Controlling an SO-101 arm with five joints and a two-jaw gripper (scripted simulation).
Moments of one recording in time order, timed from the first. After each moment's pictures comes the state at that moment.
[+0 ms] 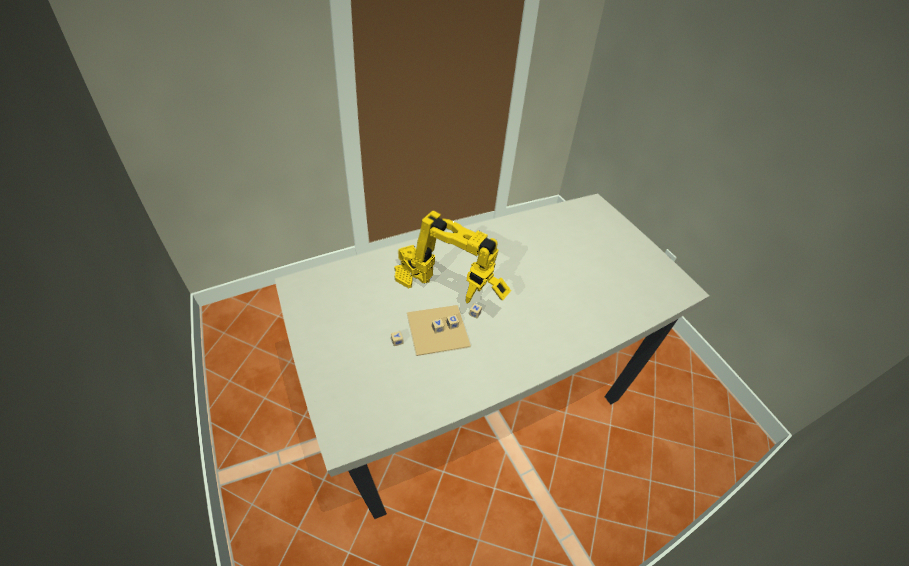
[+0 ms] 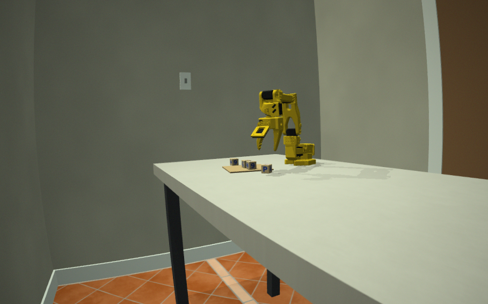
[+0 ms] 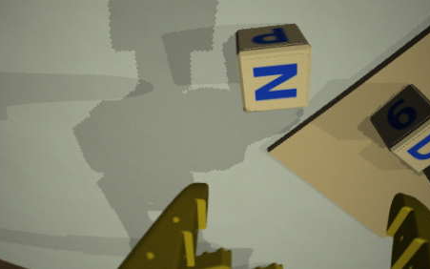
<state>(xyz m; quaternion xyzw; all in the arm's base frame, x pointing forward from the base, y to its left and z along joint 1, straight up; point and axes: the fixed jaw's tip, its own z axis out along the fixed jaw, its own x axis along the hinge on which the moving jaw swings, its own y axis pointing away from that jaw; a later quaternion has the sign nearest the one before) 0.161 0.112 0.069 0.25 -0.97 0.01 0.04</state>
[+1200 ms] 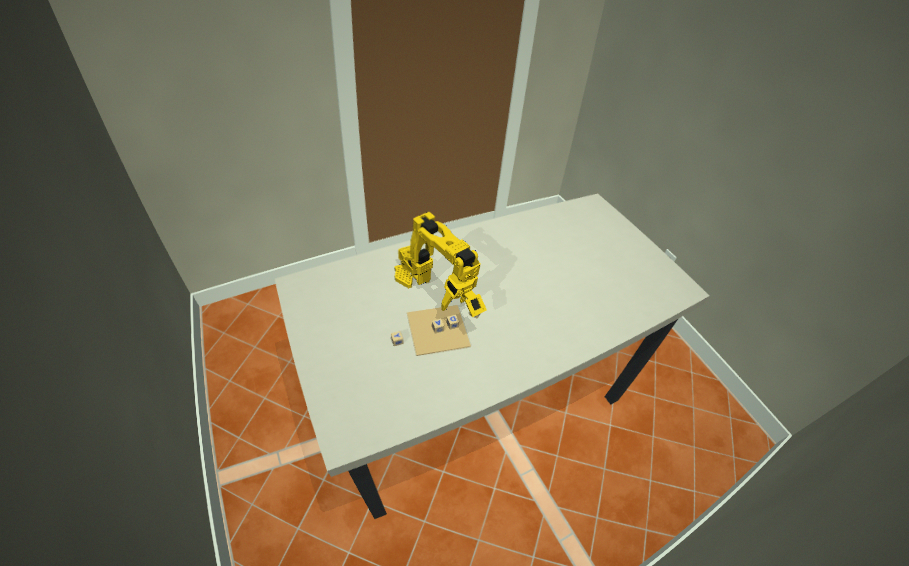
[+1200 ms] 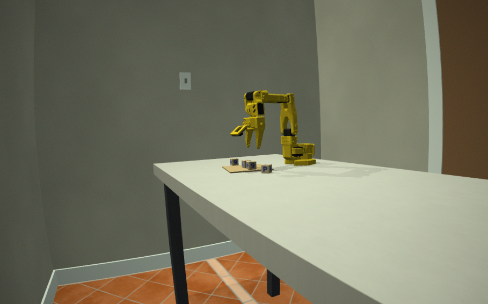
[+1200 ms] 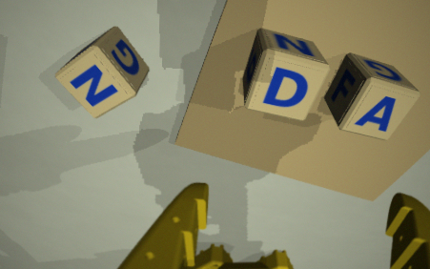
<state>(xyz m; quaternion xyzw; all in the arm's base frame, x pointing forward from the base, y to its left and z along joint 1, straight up) 0.182 0.049 0.073 0.06 -1.00 0.01 0.03</state>
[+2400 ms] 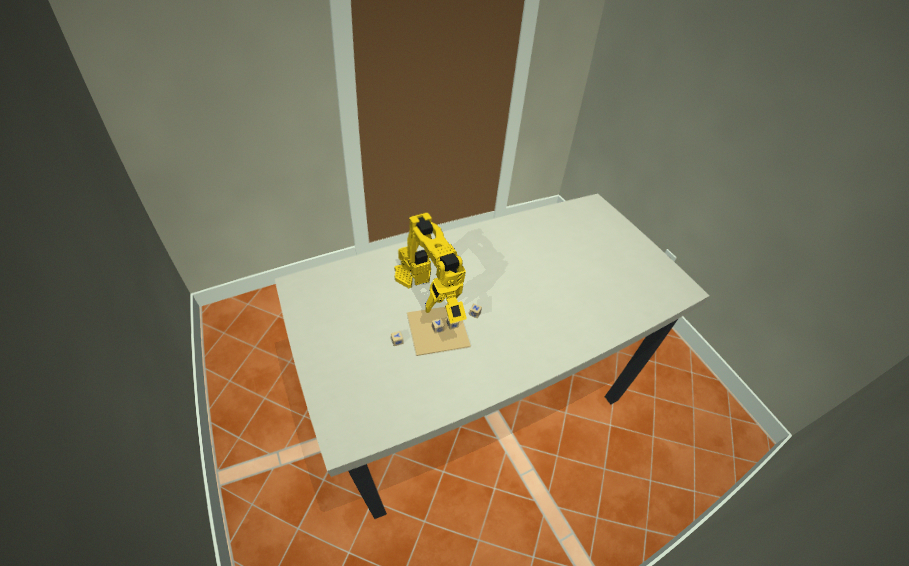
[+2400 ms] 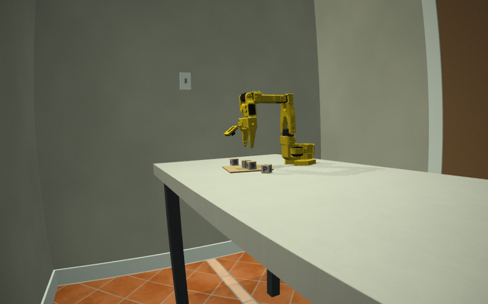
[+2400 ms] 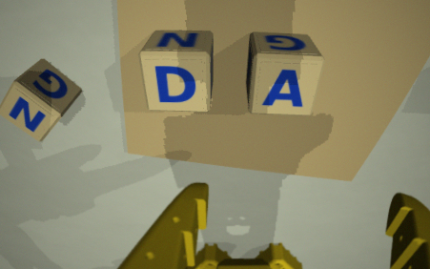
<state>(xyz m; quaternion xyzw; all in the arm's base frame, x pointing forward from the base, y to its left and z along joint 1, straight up) 0.184 0.010 0.074 -0.04 -1.00 0.00 0.04</state>
